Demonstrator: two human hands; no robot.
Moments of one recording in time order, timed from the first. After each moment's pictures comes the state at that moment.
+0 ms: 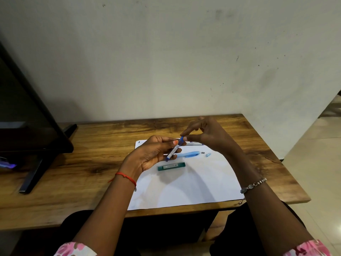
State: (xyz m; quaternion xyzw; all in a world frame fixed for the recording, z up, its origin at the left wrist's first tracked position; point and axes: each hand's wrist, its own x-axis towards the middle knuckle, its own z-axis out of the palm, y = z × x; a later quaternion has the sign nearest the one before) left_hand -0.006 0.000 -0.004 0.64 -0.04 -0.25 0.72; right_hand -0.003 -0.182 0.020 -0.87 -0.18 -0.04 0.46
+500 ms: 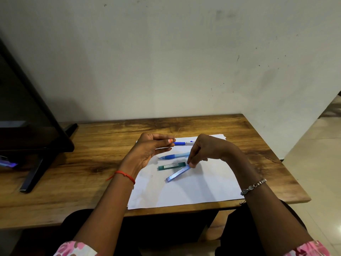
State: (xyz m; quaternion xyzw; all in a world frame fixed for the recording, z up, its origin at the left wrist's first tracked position) left_hand 0.002 0.008 -0.009 0.67 0.01 -0.15 0.72; right_hand -0.004 -0.184 0.006 -0.90 -0.13 0.25 0.34
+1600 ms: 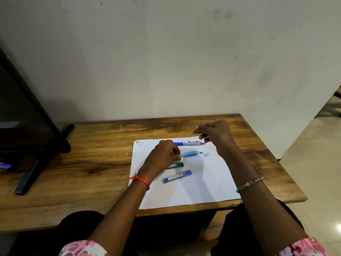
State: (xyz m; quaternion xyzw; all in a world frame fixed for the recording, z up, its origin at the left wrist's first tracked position) left_hand 0.006 -0.027 -0.044 0.94 -0.14 -0.04 0.30; right_hand 0.006 -0.192 0.001 -0.77 0.11 -0.07 0.63
